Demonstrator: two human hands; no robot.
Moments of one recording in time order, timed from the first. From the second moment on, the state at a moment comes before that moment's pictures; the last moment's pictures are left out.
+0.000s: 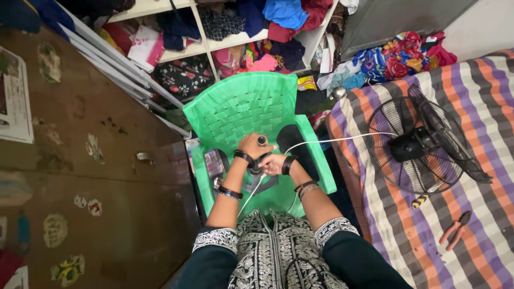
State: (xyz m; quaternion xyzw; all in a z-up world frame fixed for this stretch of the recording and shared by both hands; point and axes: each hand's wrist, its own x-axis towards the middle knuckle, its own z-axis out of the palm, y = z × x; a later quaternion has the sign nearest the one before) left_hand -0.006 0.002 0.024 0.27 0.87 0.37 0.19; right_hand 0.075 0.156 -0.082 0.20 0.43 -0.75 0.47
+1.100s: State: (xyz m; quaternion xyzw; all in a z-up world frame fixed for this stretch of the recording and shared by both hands) left_hand 0.016 0.010 0.026 0.20 0.88 0.41 0.06; right_hand 0.102 0.152 -0.071 0.19 0.63 -0.72 0.24
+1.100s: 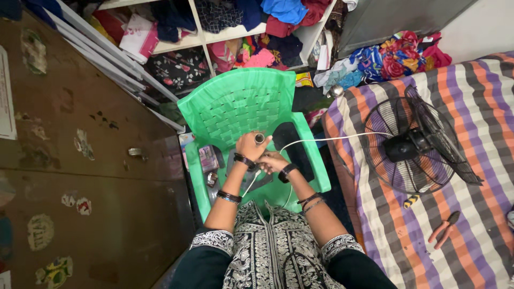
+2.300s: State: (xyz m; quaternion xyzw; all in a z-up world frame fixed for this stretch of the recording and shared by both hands) left_hand 0.017 -0.018 0.110 0.32 0.73 0.60 0.08; right_hand 0.097 0.123 0.008 0.03 0.89 -0.41 -0.19
